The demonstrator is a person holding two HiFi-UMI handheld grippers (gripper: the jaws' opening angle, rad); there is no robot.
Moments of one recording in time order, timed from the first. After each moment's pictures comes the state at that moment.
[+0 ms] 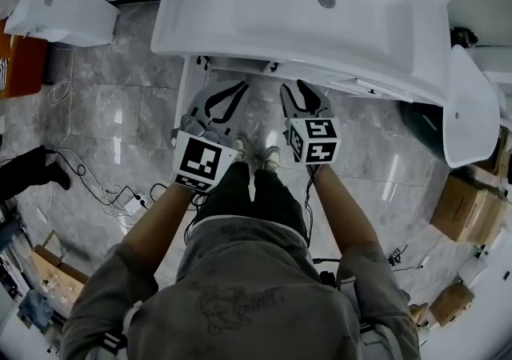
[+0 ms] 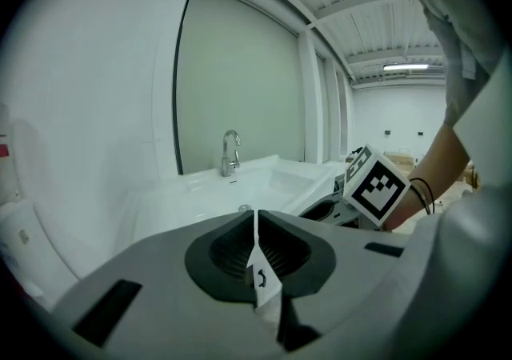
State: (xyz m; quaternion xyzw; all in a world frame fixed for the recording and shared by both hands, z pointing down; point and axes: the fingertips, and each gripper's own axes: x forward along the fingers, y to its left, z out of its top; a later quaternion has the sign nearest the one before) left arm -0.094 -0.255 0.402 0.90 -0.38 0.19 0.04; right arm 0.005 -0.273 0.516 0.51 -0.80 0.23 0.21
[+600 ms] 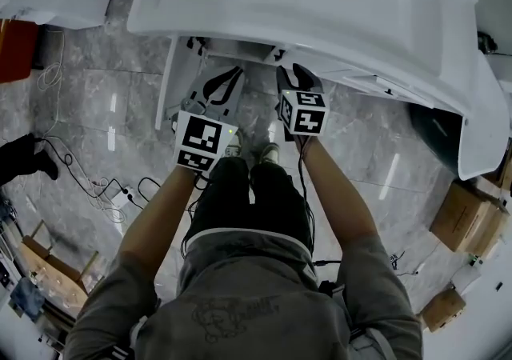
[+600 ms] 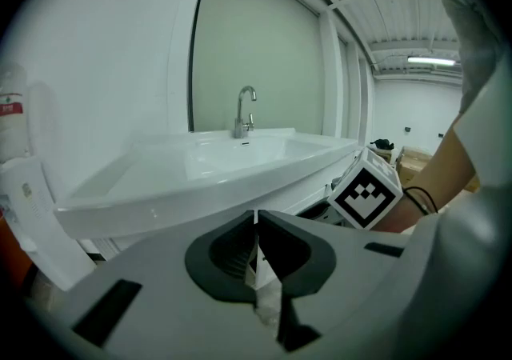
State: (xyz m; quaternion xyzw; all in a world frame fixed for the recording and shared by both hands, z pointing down) left arm -0.100 -0.277 0.553 0.87 -0.42 0.22 0.09; right arm 0.008 -0.311 0.678 0.52 -0.77 0.27 0.24
